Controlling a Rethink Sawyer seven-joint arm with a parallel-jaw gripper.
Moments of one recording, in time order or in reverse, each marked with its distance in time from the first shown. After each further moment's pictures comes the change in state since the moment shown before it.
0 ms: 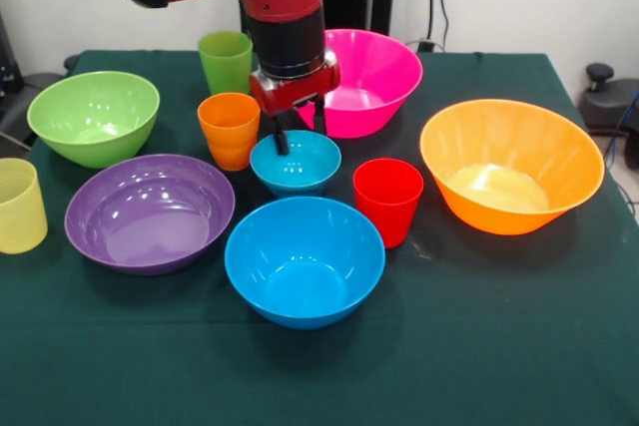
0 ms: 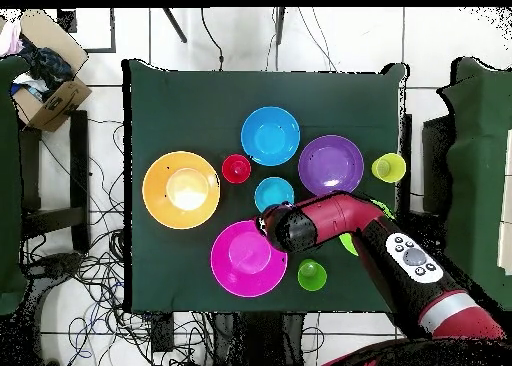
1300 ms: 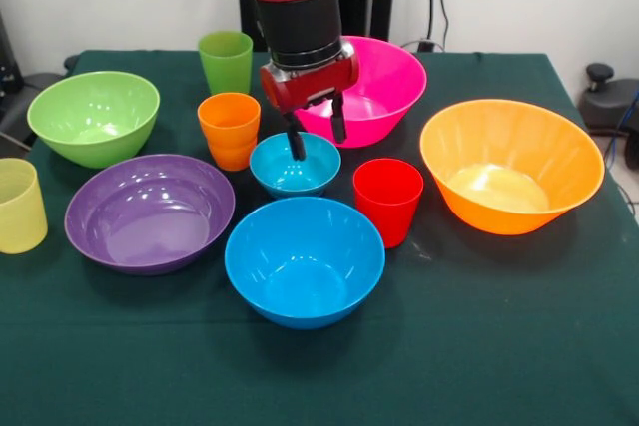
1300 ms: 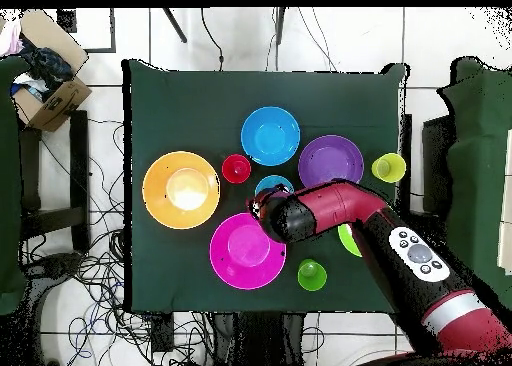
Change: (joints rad) arm -0.008 -0.053 0.069 -0.002 0.062 -0.044 0.000
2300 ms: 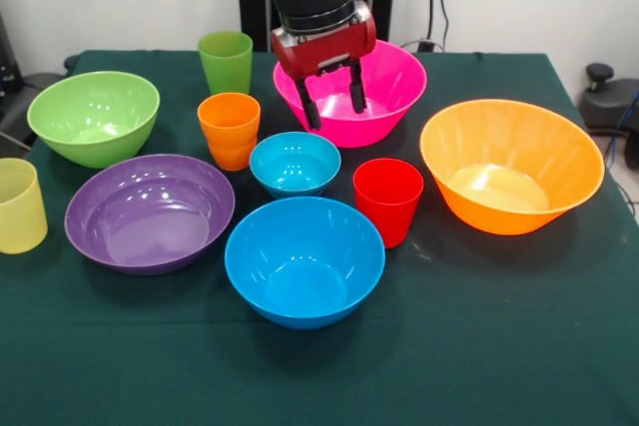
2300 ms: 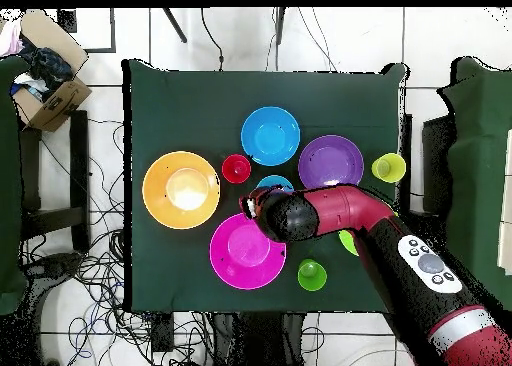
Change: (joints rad) arm 0.007 -0.087 -0.013 0.055 0.219 0.000 0.000
